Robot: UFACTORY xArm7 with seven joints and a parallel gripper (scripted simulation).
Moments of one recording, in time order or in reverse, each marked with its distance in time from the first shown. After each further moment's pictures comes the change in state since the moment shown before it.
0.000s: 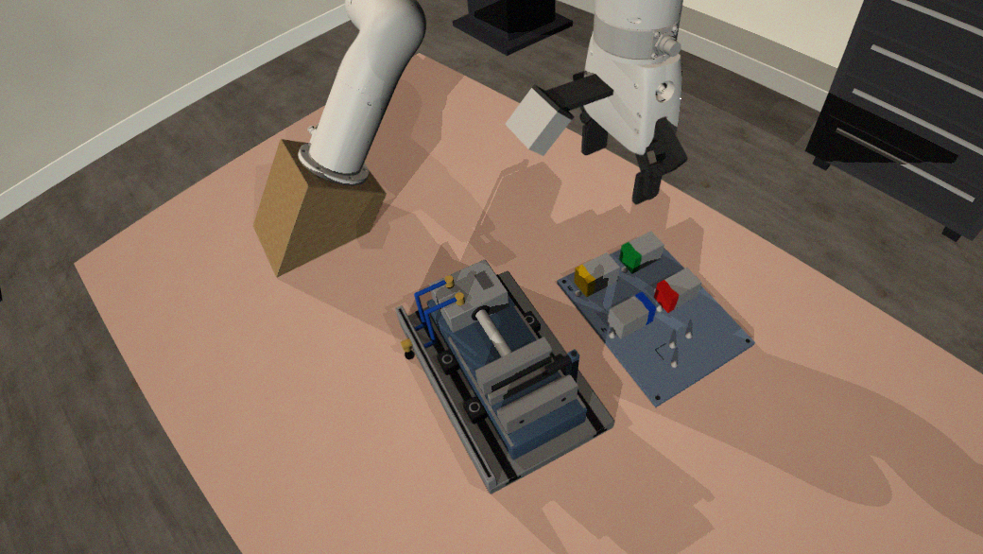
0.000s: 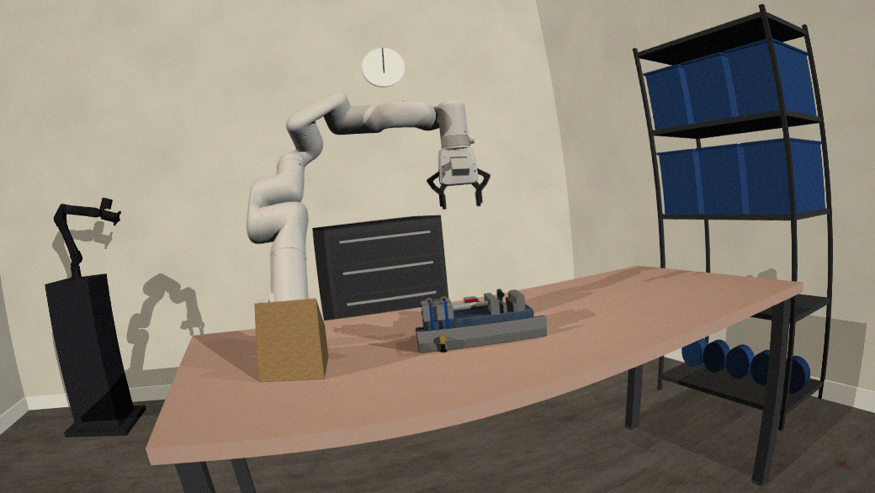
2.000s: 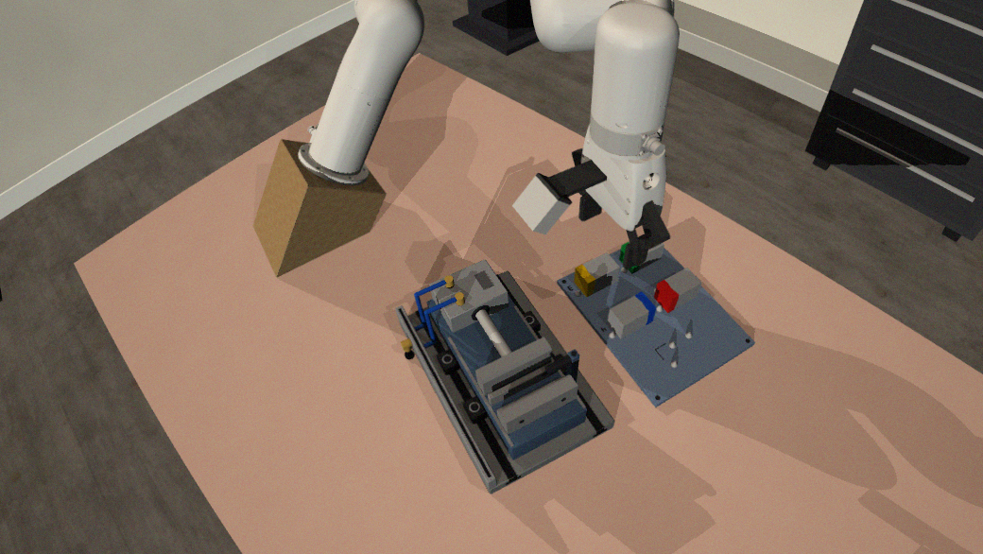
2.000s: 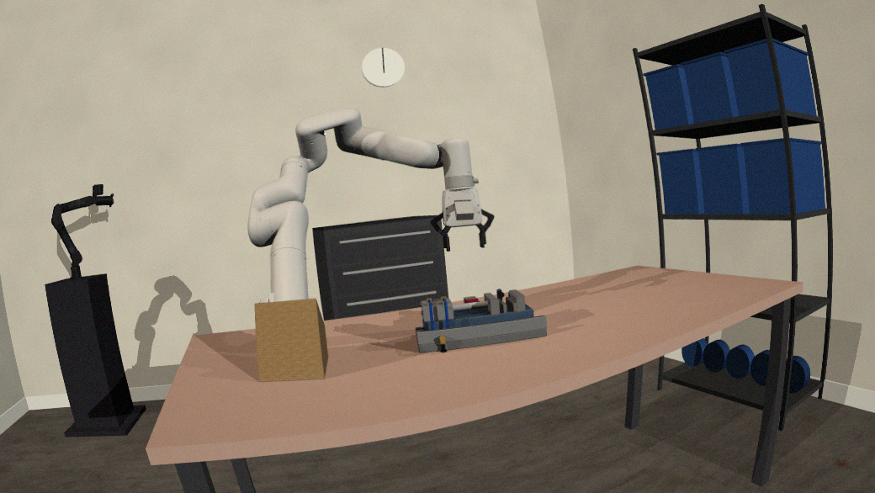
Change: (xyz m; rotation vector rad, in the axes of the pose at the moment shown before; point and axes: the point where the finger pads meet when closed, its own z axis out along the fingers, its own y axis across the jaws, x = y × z) arm -0.003 0.000 0.110 0.000 0.000 0.000
